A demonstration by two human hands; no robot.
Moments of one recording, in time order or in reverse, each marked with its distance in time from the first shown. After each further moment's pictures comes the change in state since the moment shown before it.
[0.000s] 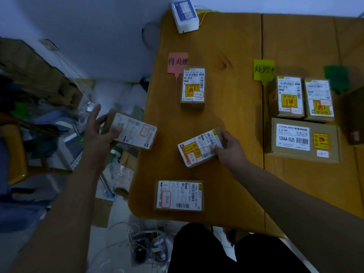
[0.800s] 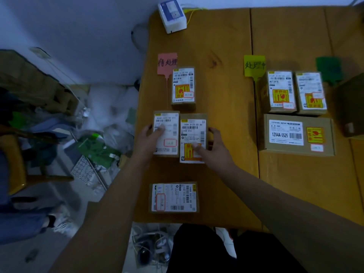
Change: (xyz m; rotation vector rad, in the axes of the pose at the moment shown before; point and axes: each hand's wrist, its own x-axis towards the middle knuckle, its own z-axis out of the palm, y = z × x) left_hand -0.013 -0.028 0.130 0.199 -0.138 -0.325; right_hand -0.012 -0.002 0.013 0.090 -0.079 -0.118
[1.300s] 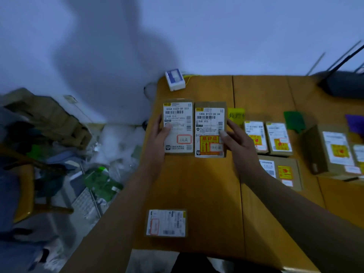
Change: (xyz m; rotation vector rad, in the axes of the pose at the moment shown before) left_hand -0.093 0.131 0.050 -0.282 -0.179 0.485; right_hand -0.046 -0.121 -0.127 0.386 0.079 -0.399
